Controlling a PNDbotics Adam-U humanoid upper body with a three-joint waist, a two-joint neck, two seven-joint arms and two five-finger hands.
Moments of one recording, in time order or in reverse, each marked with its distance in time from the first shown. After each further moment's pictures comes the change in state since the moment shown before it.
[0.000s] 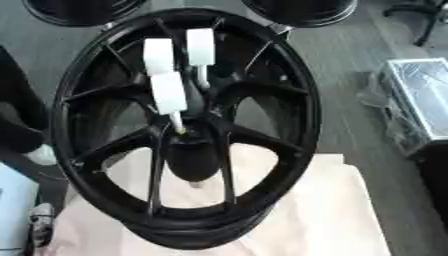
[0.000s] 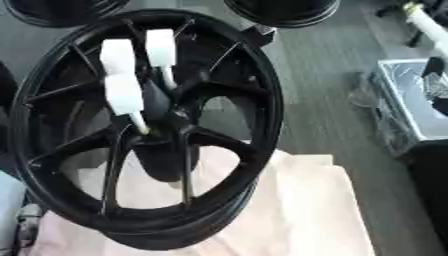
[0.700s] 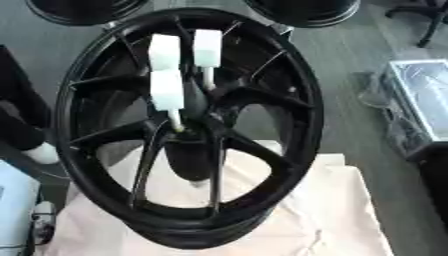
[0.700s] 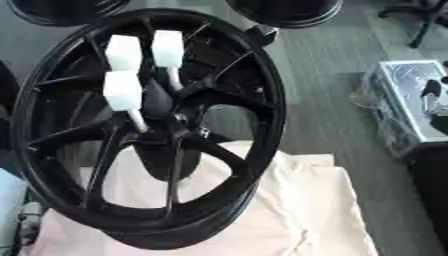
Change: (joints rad) left arm -0.005 -0.001 0.000 -0.002 0.000 0.003 -0.003; right arm 0.004 0.045 -0.005 0.011 0.030 0.039 0.037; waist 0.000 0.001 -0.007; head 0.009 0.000
